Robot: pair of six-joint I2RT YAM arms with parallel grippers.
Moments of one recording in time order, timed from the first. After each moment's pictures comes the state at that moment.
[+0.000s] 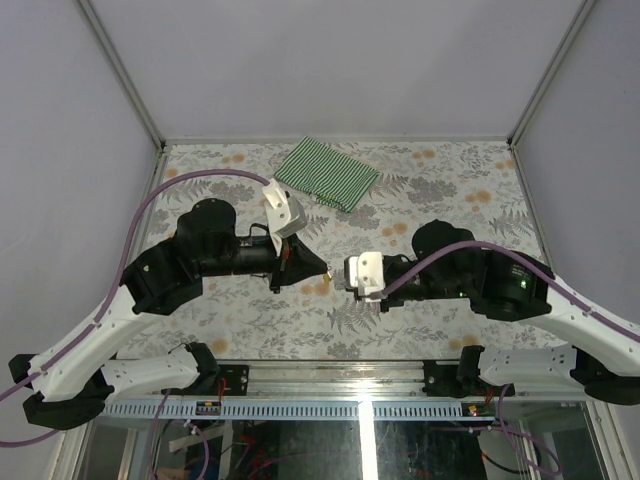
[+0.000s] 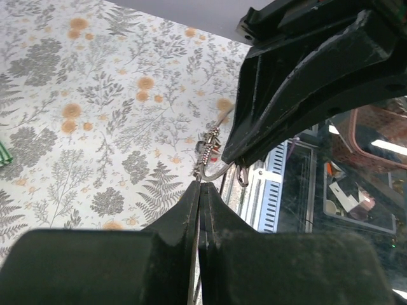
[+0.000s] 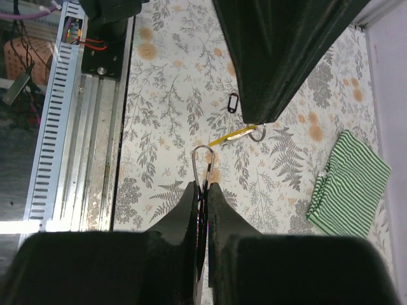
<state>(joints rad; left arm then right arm) -0.92 0.98 1.34 -0.62 0.47 -0.07 1.20 1.03 1.40 -0.84 -0.21 -0.52</state>
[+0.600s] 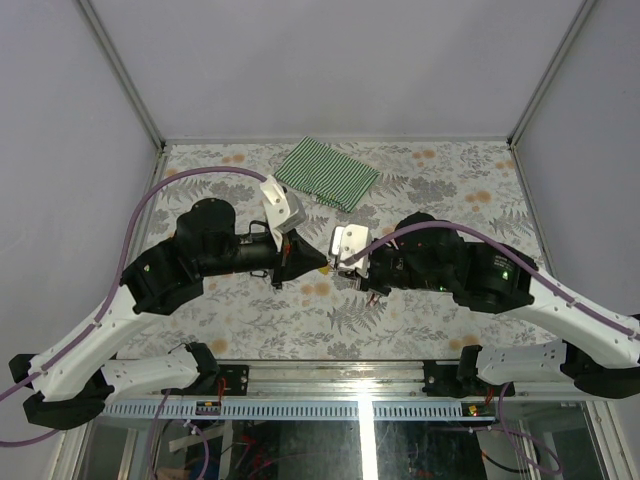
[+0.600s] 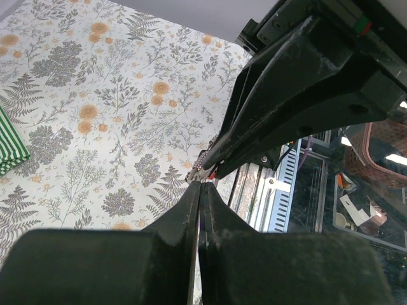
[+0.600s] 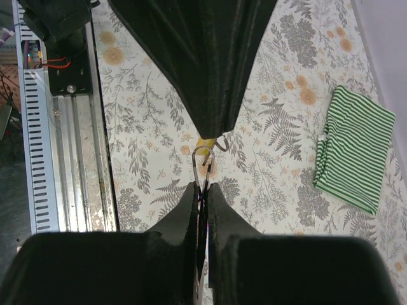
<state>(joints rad) -0.92 0.98 1.34 -0.60 0.39 -0.08 1.20 1.13 1.48 -0.83 -0.03 -0.33</state>
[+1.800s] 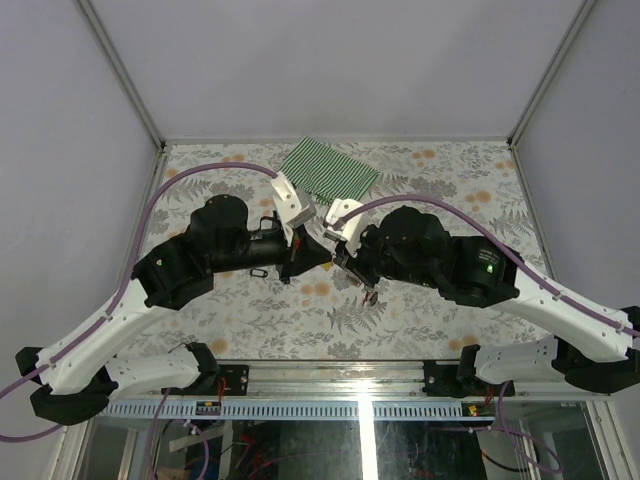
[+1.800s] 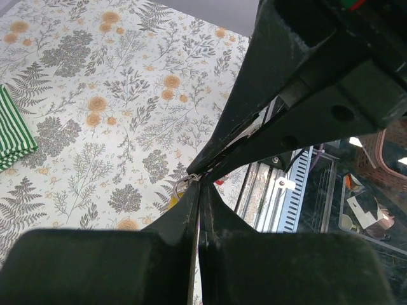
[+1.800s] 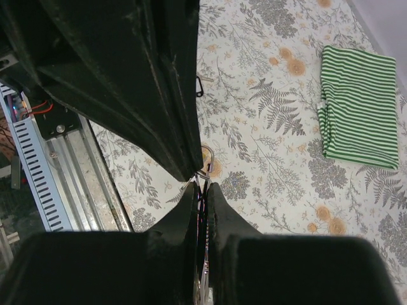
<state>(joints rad) -0.92 1.02 1.34 -0.59 0.35 -0.08 1.20 1.19 1.53 -0.82 0.13 -0.10</state>
